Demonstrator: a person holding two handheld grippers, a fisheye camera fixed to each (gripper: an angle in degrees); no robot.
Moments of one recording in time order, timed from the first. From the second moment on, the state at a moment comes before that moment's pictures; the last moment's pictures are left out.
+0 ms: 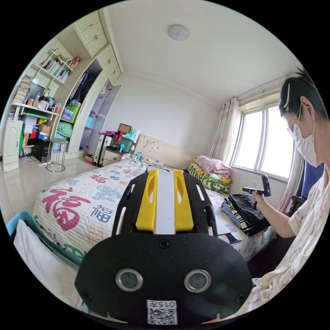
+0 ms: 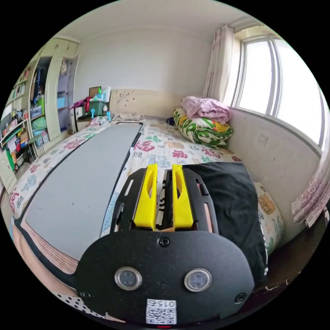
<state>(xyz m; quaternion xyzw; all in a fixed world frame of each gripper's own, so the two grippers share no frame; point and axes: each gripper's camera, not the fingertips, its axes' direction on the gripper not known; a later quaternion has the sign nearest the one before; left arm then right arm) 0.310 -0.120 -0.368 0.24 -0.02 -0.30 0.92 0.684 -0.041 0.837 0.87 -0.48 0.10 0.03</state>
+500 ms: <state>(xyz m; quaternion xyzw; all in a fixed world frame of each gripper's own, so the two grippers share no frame) 0.293 -0.140 -0.217 0.21 0.09 -0.31 0.92 0.819 -0.054 0.859 0.81 -0.58 -0.02 0.06</state>
